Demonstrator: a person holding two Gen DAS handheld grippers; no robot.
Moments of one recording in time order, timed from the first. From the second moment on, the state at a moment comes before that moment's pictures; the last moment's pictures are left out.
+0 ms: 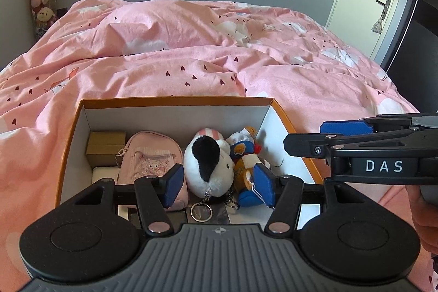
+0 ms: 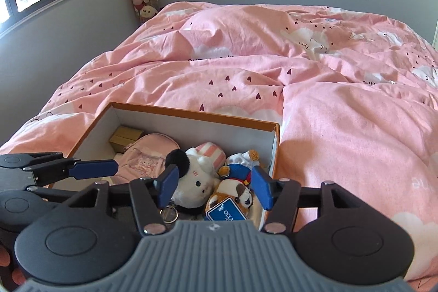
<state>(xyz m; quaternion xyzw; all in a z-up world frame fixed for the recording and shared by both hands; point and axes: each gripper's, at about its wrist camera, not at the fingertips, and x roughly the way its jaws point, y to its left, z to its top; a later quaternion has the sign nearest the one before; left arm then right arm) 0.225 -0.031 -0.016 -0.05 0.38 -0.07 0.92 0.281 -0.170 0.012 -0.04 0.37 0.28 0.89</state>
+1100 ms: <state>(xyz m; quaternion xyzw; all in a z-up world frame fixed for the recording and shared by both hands) 0.109 -0.021 -0.085 -0.09 0.55 -0.18 0.81 0.157 -0.221 -0.086 0.03 0.59 0.25 0.77</state>
